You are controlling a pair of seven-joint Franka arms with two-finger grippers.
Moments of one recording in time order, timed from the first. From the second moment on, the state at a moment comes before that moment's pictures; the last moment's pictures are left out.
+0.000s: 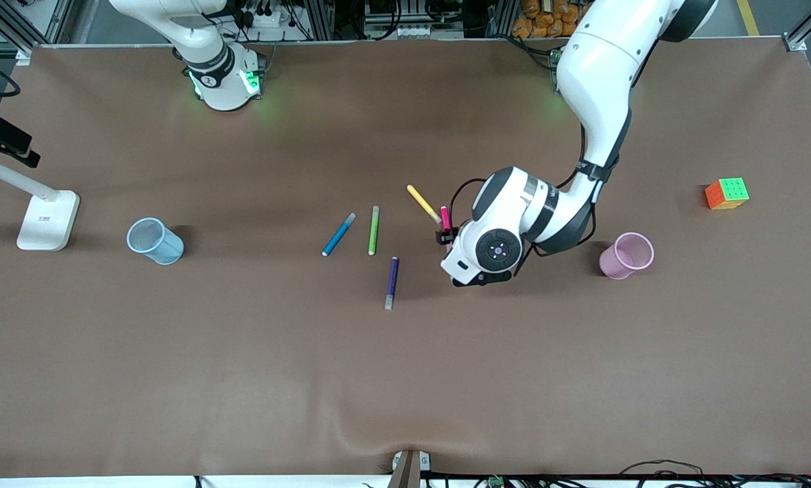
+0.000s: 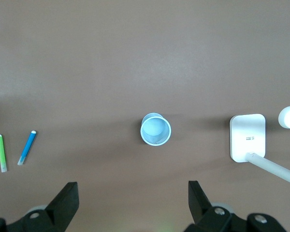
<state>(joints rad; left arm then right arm) -0.52 0.74 -0.08 -1.45 -0.22 1.82 -0.62 0.04 -0.04 -0.12 -1.50 -0.03 1.46 0.00</state>
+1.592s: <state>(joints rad) -0.56 0.90 -0.09 -1.36 -0.24 1.94 -0.73 0.04 -0.04 -0.12 -1.50 -0.03 1.46 0.00</state>
